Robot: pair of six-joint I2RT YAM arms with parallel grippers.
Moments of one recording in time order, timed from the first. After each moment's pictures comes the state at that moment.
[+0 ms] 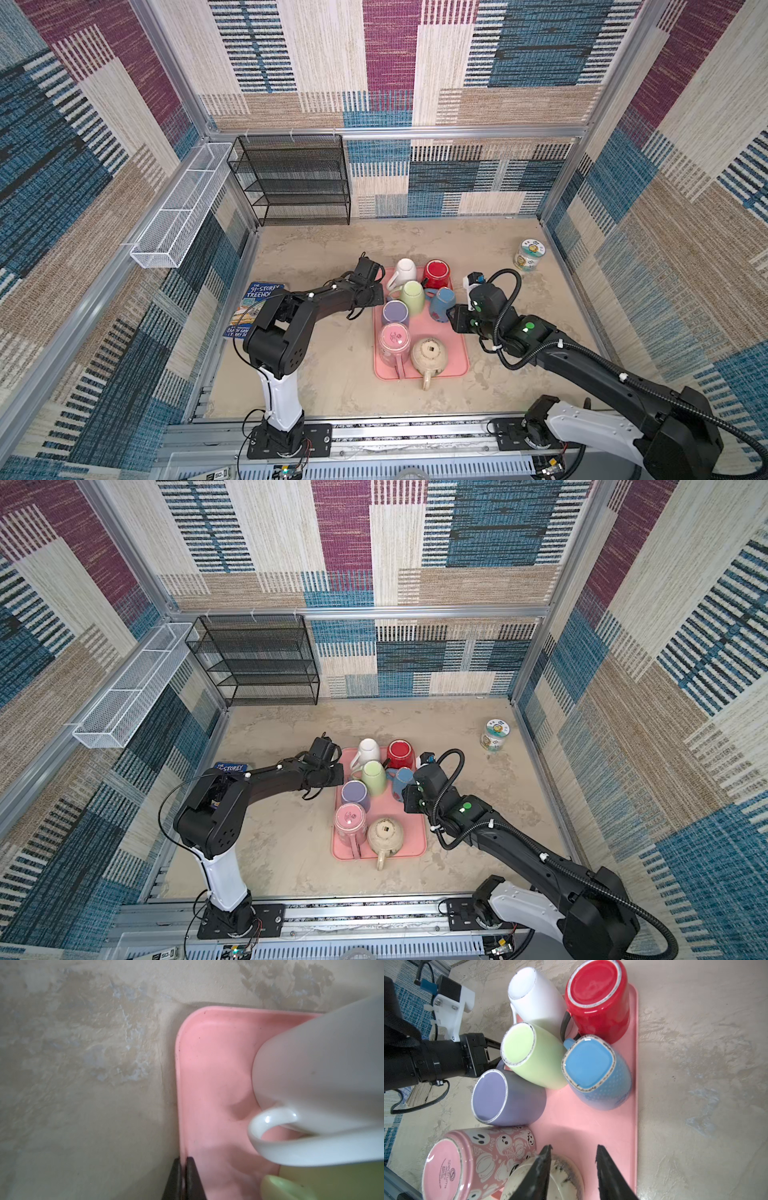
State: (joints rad) left arm -0.50 1.87 1.10 -0.24 -0.04 -0.48; right arm 0.66 1.08 0.74 -0.42 0.09 0.62
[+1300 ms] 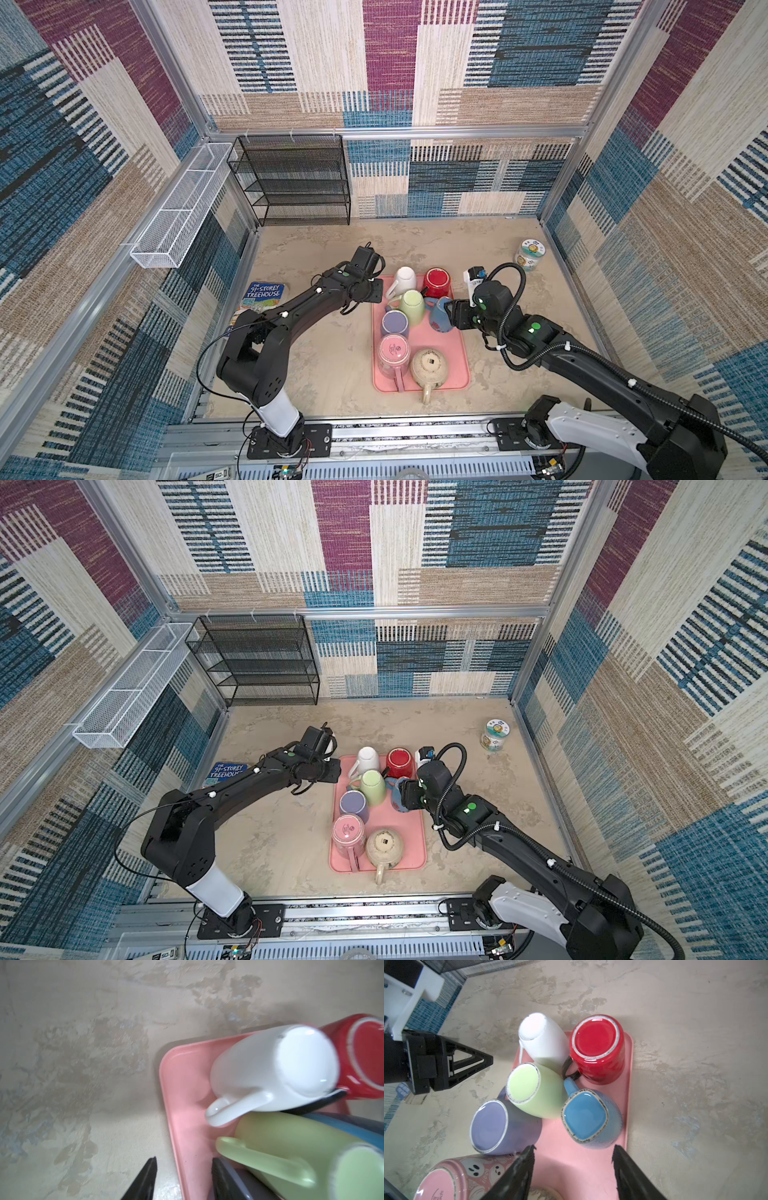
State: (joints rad) left arm -0.53 1.67 1.23 -0.54 -0.03 -0.29; right arm 0.65 1.03 0.75 -0.39 0.11 0.48
